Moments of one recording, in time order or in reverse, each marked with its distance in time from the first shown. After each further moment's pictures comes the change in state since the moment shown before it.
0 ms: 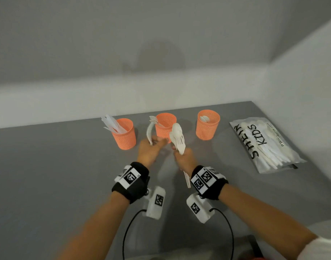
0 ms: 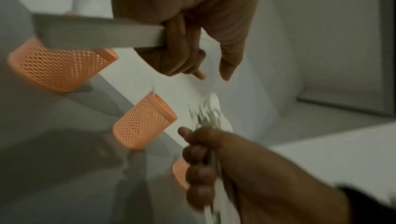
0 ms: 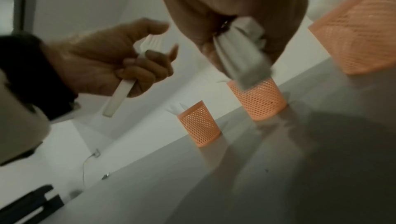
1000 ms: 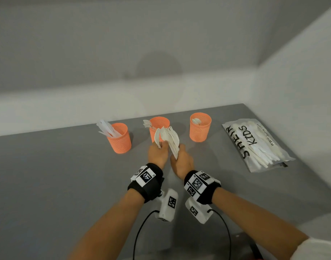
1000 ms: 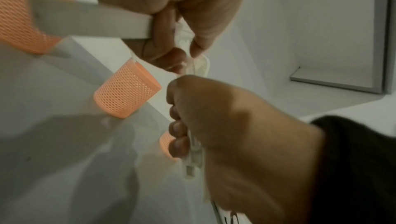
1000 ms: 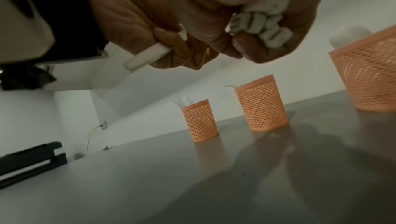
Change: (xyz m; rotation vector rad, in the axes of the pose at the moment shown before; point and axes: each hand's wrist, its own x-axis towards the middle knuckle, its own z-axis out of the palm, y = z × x) left_hand 0.006 -0.017 0.050 0.090 0.090 -0.028; right_hand -0.026 -0.007 -0.013 -0.323 0.095 -0.070
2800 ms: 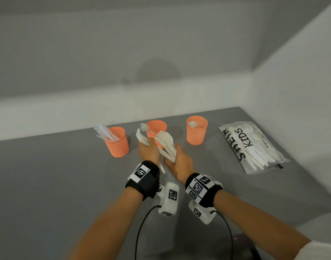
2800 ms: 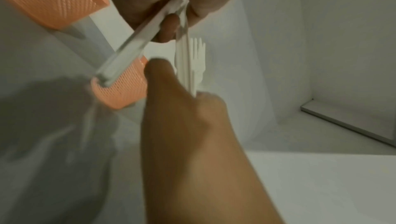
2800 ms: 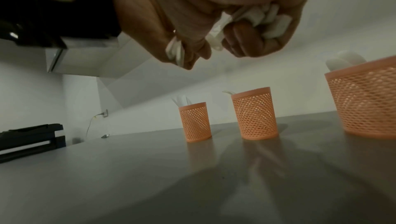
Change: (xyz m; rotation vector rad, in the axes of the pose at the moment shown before) left_hand 0.012 0.011 -0.002 -0.305 0.261 -0.054; right_hand 0.001 0.014 -0.012 -0.029 -0.030 -0.189
